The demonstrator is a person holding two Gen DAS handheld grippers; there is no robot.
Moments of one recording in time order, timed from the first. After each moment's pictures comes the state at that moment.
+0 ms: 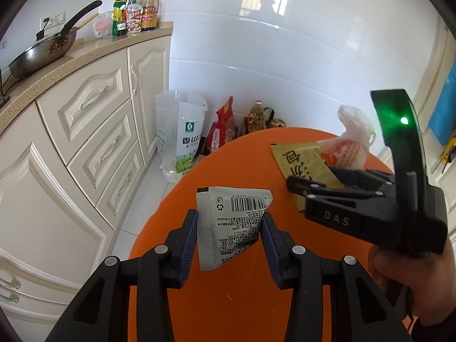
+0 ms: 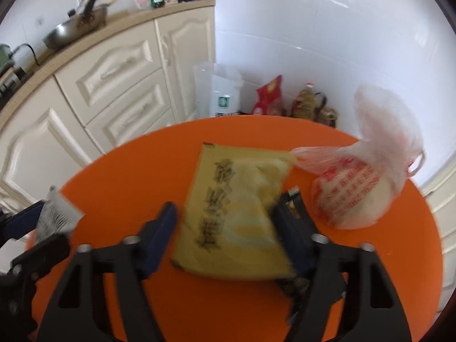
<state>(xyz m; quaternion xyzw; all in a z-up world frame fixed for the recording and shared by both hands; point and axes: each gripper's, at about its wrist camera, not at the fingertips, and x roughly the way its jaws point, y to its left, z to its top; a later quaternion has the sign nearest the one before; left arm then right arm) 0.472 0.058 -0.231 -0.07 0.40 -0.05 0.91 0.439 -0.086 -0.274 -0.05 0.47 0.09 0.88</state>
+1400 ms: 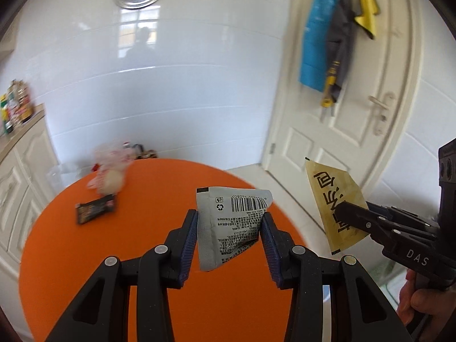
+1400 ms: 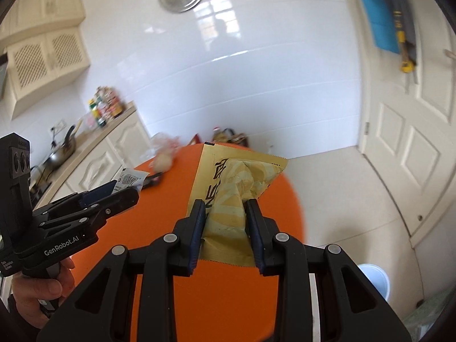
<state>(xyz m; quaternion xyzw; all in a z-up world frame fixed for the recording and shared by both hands) 0.290 -0.213 -0.137 0.05 0.31 -0.30 0.90 0.061 -0.359 -0.131 0.16 0.30 -0.09 0.94</state>
